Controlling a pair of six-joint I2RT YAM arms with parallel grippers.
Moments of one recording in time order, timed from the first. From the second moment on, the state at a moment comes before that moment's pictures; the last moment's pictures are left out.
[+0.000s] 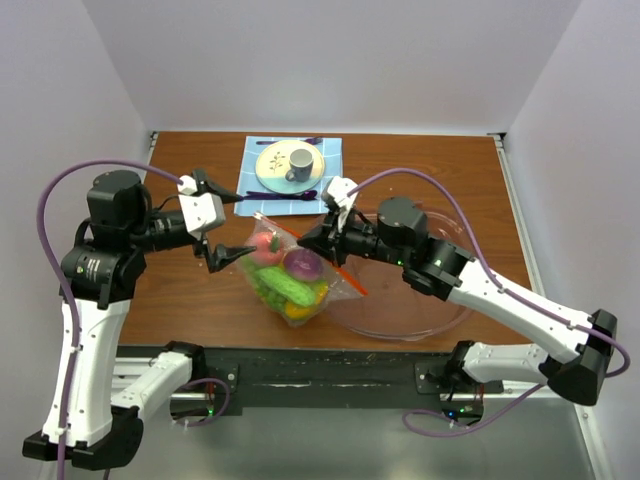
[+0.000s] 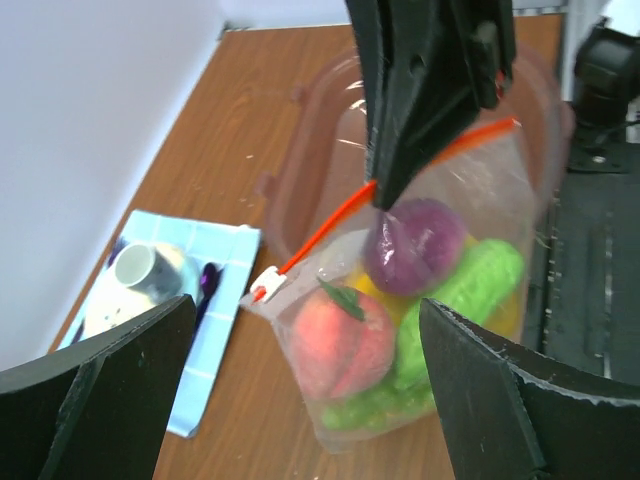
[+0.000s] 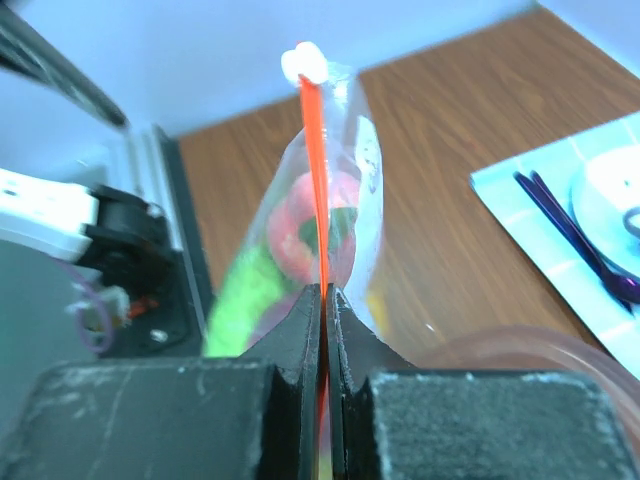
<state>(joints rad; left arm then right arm) -0.16 0.92 1.41 -0.91 0.96 0.64 0.95 1.17 1.12 -0.10 -0.23 0.08</state>
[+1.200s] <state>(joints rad) -0.14 1.04 1.45 -1.32 1.04 1.00 1.01 1.24 1.19 0.02 -0.33 0.11</state>
